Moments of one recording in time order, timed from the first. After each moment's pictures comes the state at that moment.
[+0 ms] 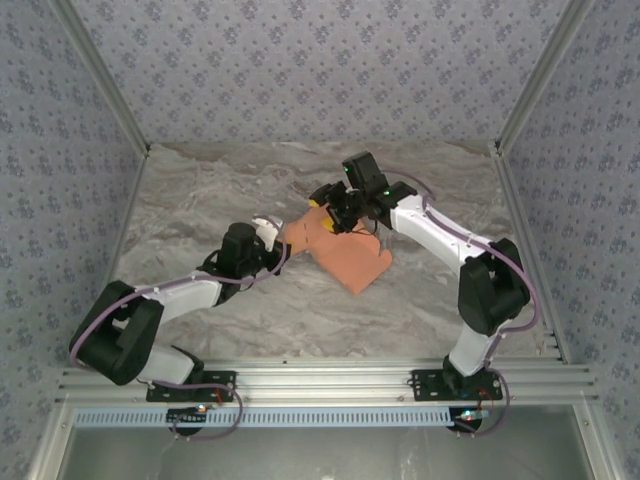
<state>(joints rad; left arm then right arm) -0.53 1.40 0.54 0.36 0.22 -0.14 0.58 1.73 1.42 -0.47 -0.39 1.39</state>
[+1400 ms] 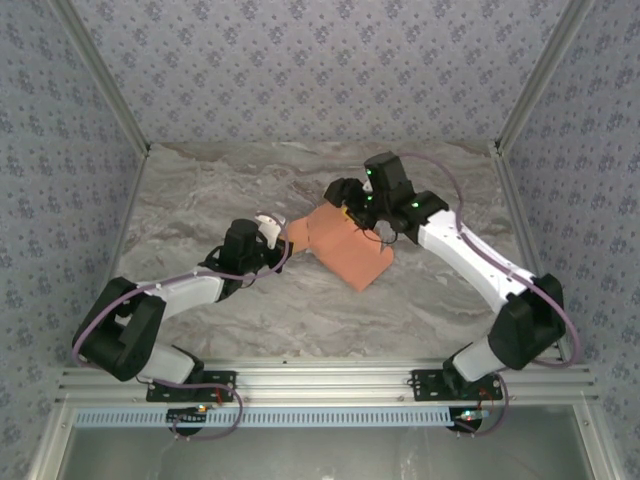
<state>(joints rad) -0.53 1.42 0.58 0.32 0.22 -0.12 0.57 1.47 1.31 -0.47 -0.23 1.11</state>
